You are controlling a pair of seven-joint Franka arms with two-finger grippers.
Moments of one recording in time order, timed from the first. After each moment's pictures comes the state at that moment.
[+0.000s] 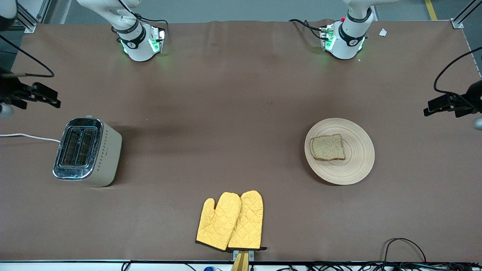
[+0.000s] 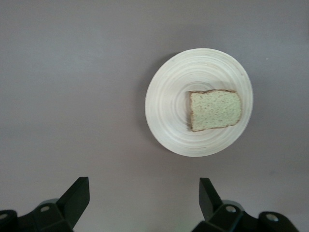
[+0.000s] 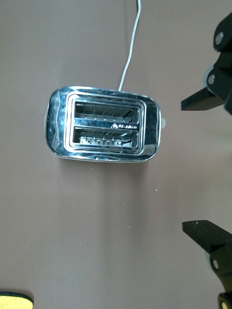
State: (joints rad) left arm 0.12 0.15 0.03 -1.54 -0.14 1.56 0.17; right arm -0.01 0.04 -0.02 -1.59 -0.02 1.56 -0.08
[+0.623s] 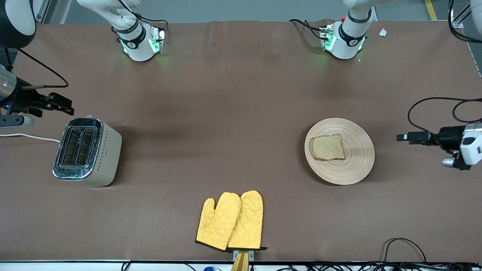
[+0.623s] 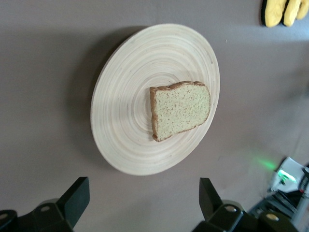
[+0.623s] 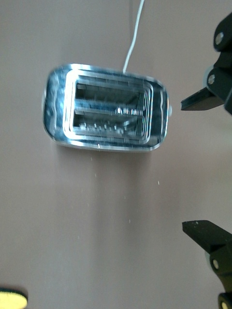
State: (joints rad) left arm 0.26 0.53 0.03 -1.54 -0.51 1.58 0.51; right arm 0.01 0.07 -0.02 -1.63 0.05 1.60 -0.06
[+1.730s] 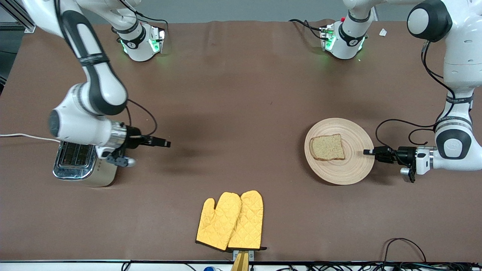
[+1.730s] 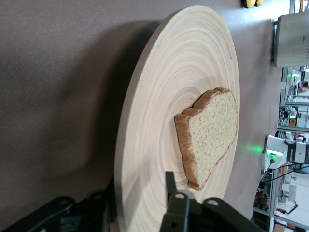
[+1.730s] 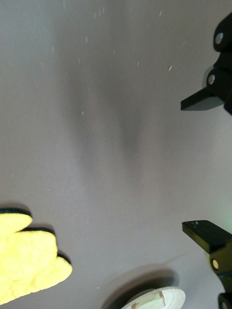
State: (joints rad) left arm 0.29 0.84 0.01 -1.53 -0.73 1.69 0.98; right arm 0.08 0.33 0.17 -1.94 0.59 2.21 0.06
